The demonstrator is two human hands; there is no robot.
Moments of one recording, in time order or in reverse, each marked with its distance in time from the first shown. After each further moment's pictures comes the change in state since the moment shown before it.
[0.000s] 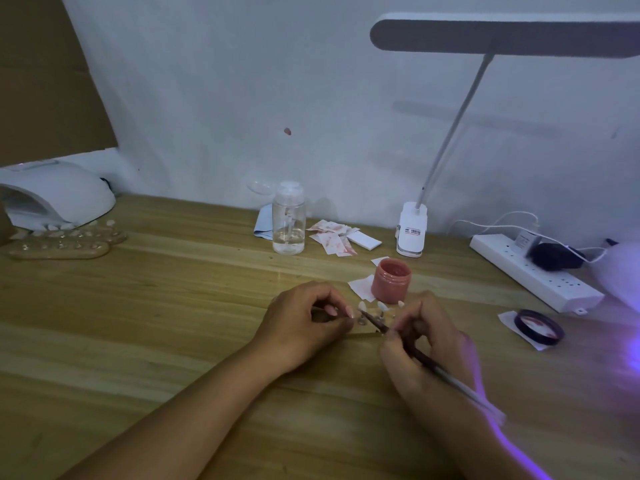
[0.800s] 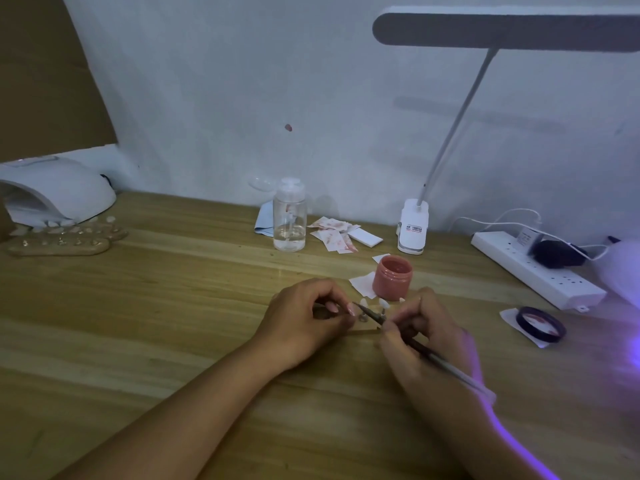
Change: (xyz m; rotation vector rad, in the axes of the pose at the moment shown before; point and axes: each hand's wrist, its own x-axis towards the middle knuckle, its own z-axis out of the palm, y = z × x) left_hand 0.000 -0.001 -0.001 0.000 -0.002 0.006; right_hand 0.003 0.003 0.003 0.010 0.008 0.070
